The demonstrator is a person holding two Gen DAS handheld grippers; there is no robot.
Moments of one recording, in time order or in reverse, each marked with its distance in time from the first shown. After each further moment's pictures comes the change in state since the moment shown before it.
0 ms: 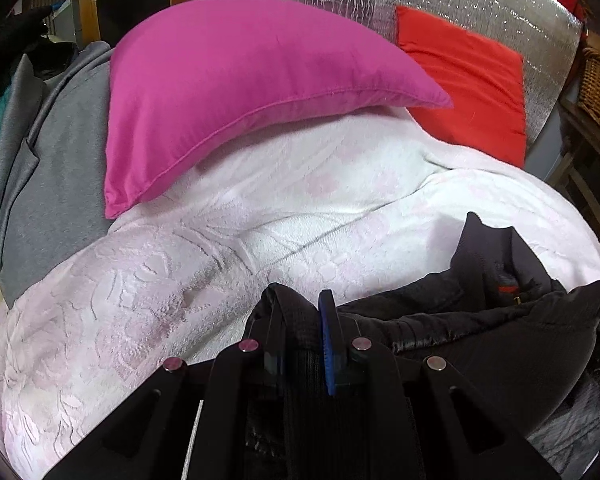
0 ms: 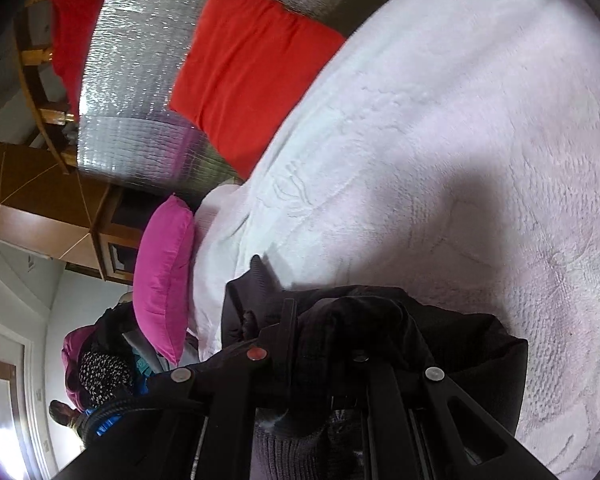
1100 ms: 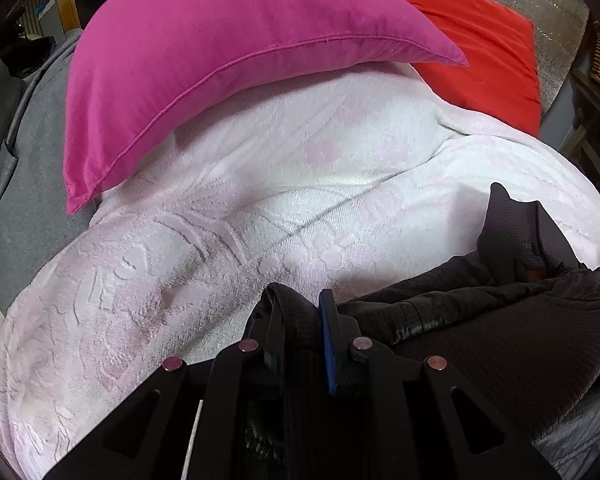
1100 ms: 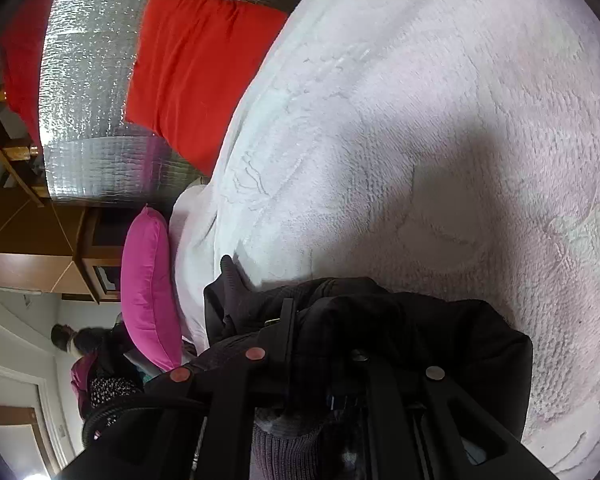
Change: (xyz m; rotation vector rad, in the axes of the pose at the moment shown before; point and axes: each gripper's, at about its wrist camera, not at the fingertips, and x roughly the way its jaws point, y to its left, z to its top) left arm 0.040 -0.005 0.004 0.039 0.107 0.029; right arm 0.017 -0.023 0.004 0.149 0.062 -0.033
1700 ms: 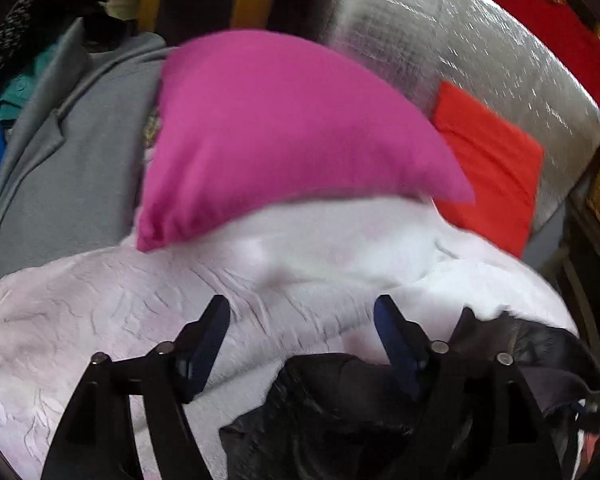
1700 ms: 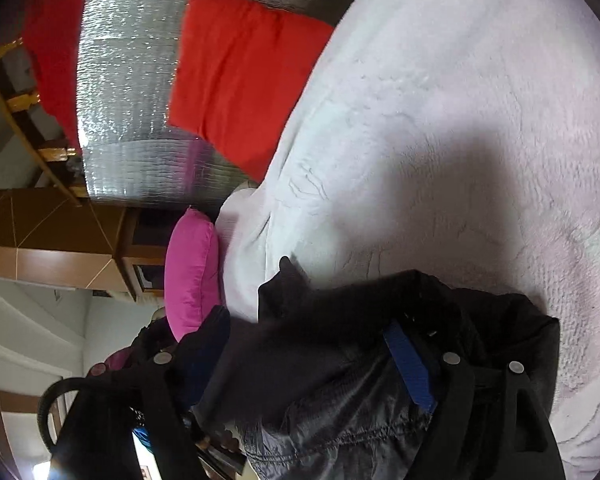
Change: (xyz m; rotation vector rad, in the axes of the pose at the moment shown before) left arm -0.056 0.054 0.011 -0.279 -0.251 -0.099; right arm -0.031 0.030 -0.003 -0.051 -0.013 0.130
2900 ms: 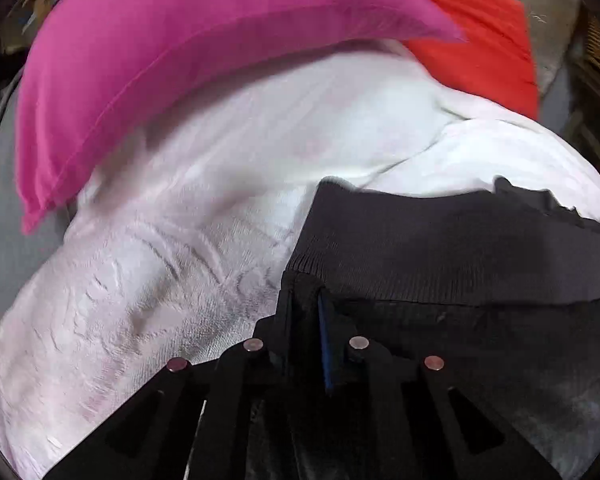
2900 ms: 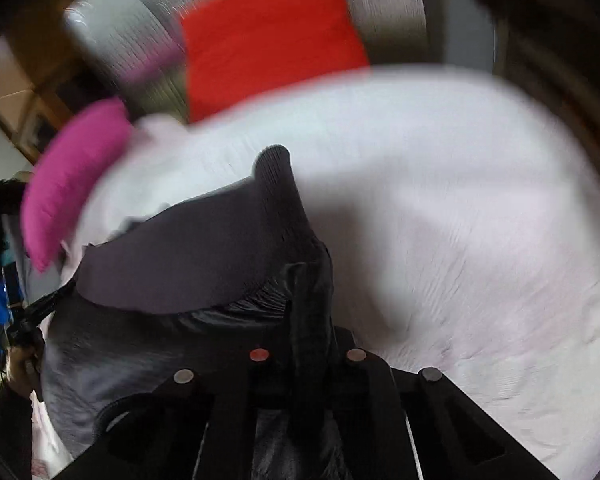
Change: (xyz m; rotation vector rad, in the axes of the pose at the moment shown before) left arm 0.090 -0.046 -0.043 0.315 0.262 0.085; right arm 0.024 0.002 -0.005 -0.510 0.023 -0.567
